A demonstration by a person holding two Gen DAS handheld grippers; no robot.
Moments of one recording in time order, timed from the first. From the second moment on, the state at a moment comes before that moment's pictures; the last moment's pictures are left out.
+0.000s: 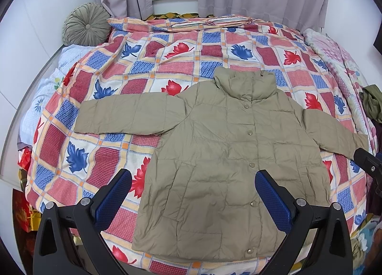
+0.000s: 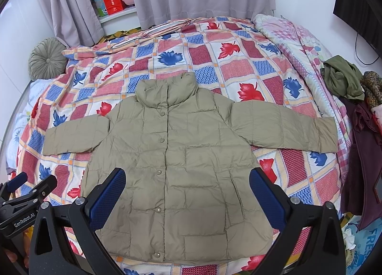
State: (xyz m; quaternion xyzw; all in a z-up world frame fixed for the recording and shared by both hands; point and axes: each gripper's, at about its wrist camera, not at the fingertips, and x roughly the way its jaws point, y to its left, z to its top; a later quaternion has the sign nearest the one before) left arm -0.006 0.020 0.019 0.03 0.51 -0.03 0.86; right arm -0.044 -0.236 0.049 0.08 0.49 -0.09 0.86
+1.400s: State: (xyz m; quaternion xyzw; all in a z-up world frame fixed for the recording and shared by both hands) left arm 0.137 0.243 -0.192 -0.26 0.55 -0.01 0.79; right arm 0.017 -0.112 -0.139 0.08 0.63 0.03 0.77
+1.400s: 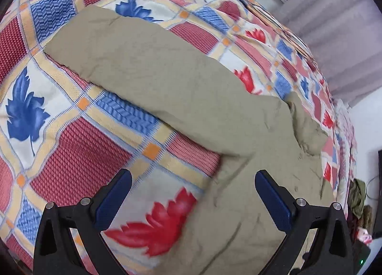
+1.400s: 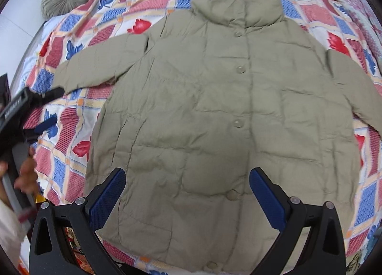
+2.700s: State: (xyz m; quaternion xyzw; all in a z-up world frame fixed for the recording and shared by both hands) left arm 0.207 0.254 -0.097 -0.16 0.40 -0.09 0.90; right arm 0.190 -0.021 -0.227 0.27 0.55 0.11 0.78
